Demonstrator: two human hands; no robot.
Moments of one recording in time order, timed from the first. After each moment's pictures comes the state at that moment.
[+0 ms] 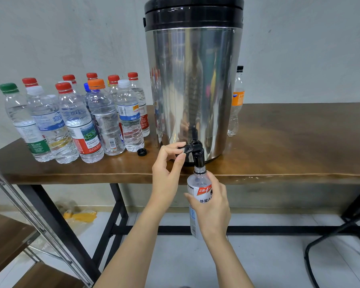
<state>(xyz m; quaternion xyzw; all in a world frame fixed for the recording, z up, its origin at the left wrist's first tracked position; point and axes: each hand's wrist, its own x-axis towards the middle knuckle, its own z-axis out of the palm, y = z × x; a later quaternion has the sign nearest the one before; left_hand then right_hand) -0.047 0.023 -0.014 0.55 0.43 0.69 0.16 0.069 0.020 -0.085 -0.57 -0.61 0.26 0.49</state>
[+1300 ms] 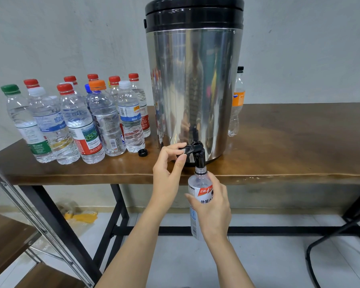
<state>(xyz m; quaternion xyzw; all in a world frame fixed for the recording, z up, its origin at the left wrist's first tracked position) -0.047 0.022 -0.014 0.55 0.42 0.69 0.18 0.069 0.019 -0.084 -0.56 -0.61 0.27 0.49</state>
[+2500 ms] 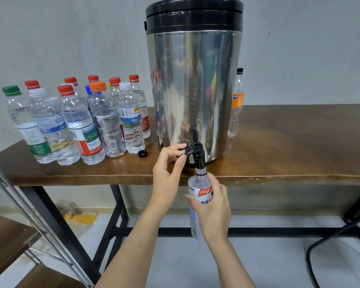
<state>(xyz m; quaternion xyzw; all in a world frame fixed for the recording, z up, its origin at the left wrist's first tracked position) -0.047 0.019 -0.011 0.56 0.43 0.69 0.18 0.070 0.018 -0.082 -0.55 -0.61 0.28 0.49</state>
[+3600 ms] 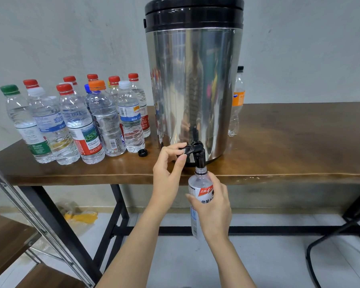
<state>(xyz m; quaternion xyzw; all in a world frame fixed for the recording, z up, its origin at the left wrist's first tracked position) -0.049 0.024 -0.017 0.55 0.42 0.70 0.18 0.070 0.018 -0.084 -0.54 -0.61 0.28 0.51</state>
